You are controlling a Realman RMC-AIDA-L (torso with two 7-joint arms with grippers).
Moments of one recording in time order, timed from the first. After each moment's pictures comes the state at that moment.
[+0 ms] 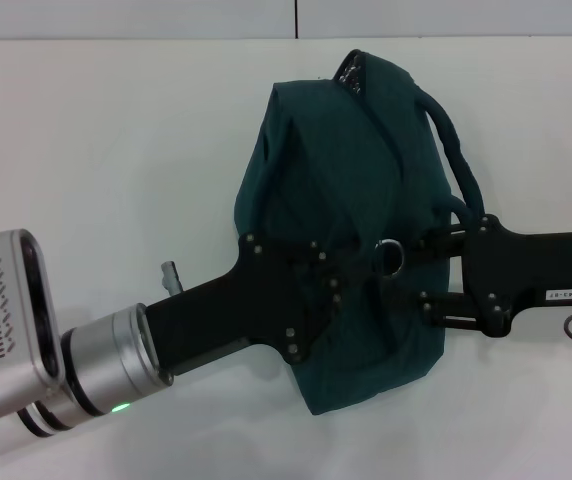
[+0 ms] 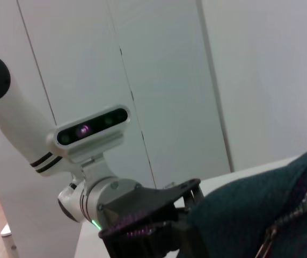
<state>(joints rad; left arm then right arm) -0.57 -2.11 0.88 -0.10 1.50 1.74 -0.31 0.51 2.02 -1.15 -0.65 -1.62 -1.64 1.28</state>
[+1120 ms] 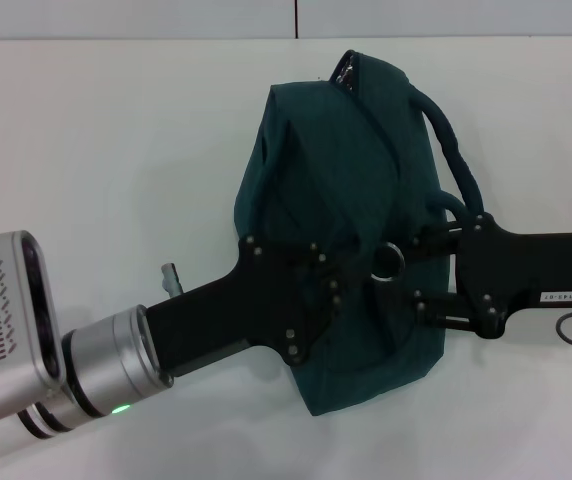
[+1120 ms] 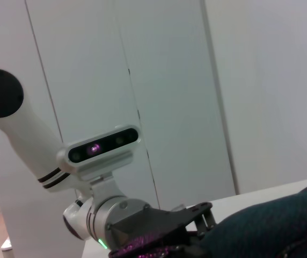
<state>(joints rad) -0.56 -2.11 0.88 -0.10 1.50 1.73 -0.31 0.51 2.02 -1.16 -0.62 -1.58 -1.66 1.22</state>
